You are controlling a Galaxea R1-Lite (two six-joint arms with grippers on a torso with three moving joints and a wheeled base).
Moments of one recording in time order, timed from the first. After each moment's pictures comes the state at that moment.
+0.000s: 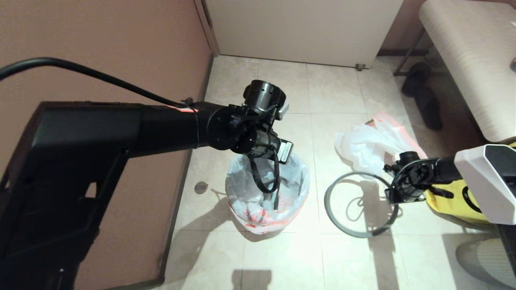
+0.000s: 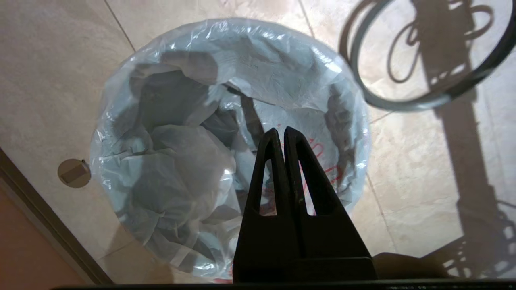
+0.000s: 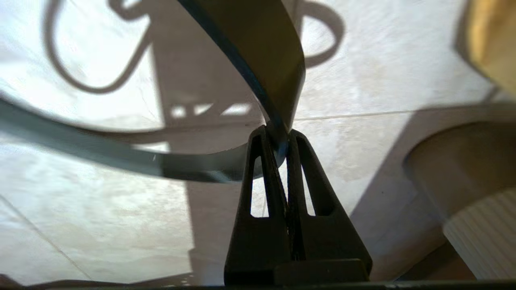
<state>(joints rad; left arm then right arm) -0.68 2.18 -1.93 0.35 0.23 0.03 -0.08 2.58 -1.87 0.30 -0.18 -0.08</state>
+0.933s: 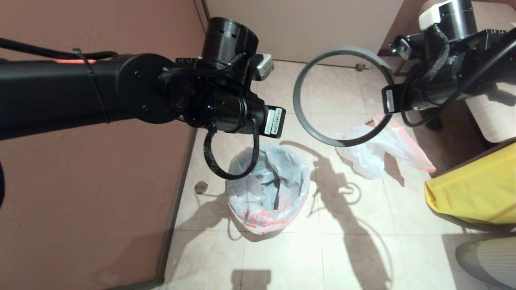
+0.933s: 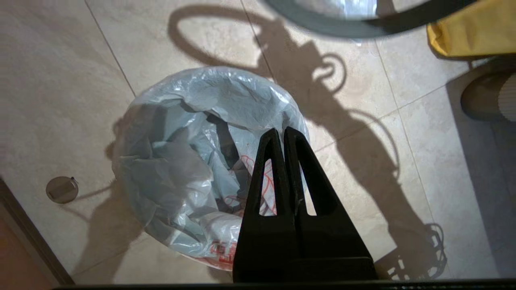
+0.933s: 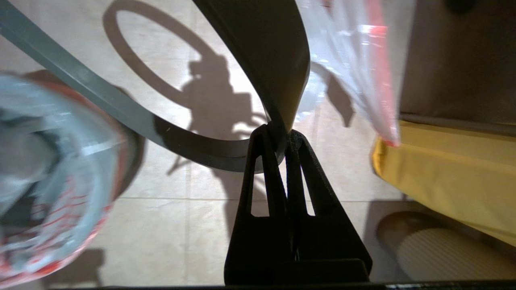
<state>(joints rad) -0.70 1.93 -1.83 0.35 0.18 -0.03 0.34 1.89 -1.96 0.54 -0.38 0.05</state>
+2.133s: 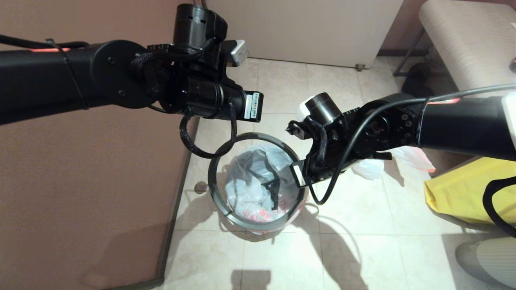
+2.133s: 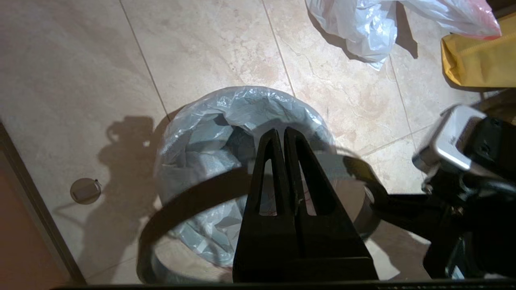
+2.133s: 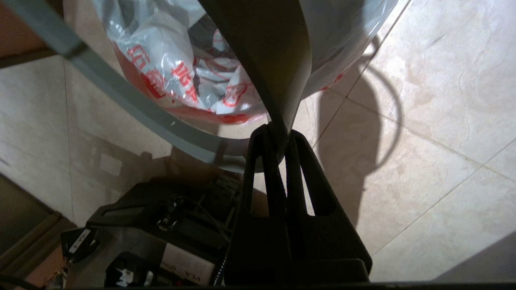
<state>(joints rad) -0.60 1.91 -1.86 0.34 0.13 -0.03 0.66 2.14 -1.96 0.68 -0.13 0.19</state>
